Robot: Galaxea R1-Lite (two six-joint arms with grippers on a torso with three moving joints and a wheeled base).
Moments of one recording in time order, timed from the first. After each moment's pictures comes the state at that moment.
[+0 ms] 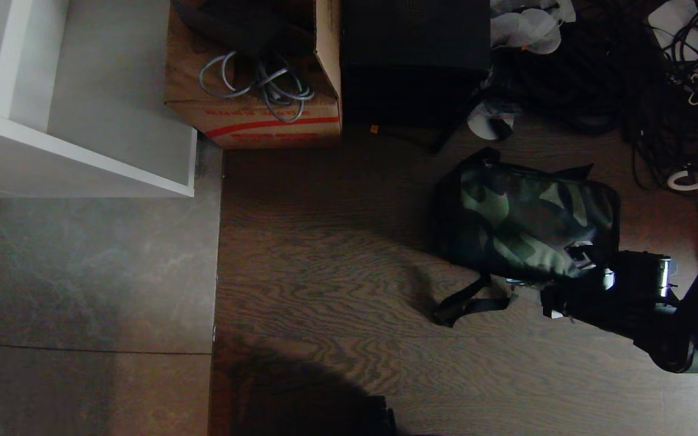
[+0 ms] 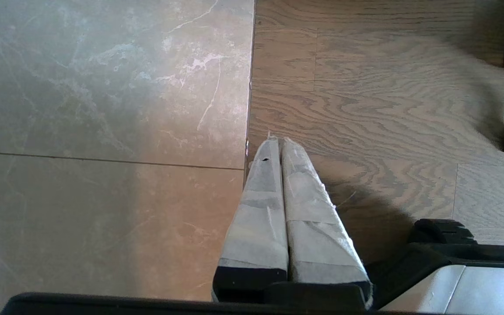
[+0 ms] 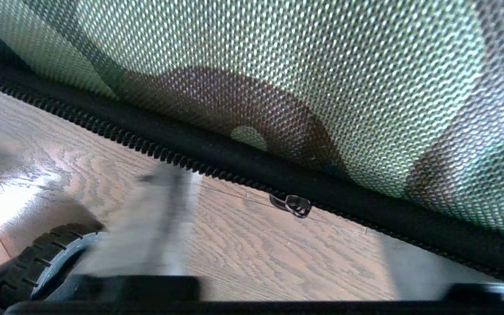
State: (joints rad) left arm 0.00 0.00 0.00 0.00 0.00 0.00; right arm -0.13 2.21 -0.62 -1.15 0.48 -0.05
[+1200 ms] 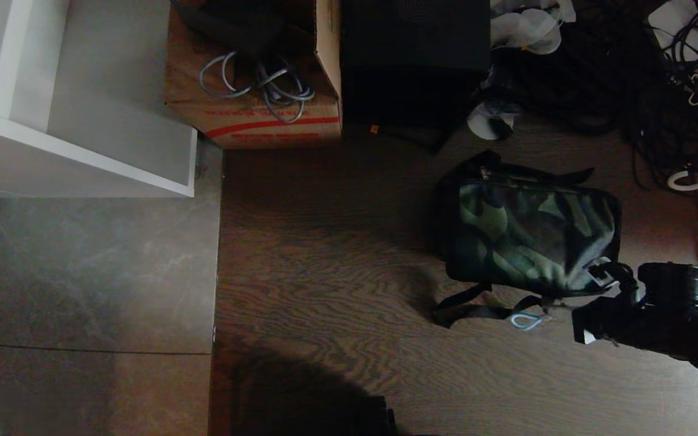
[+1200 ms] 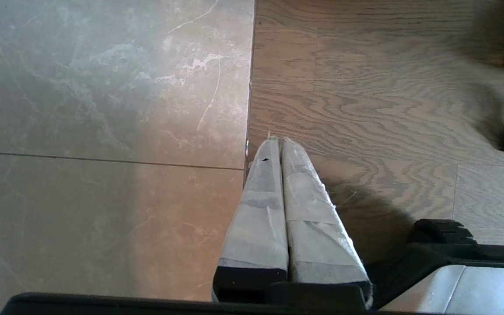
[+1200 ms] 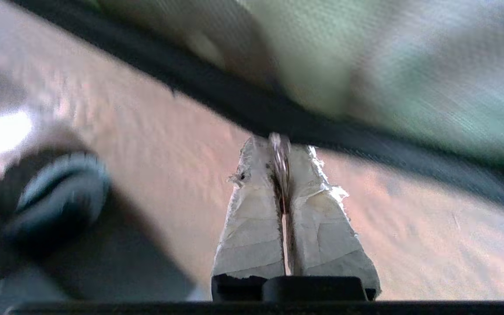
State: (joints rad) left arm 0.00 0.00 0.00 0.00 0.00 0.00; right arm -0.26 2.14 -0.59 -0.84 0.61 -0.33
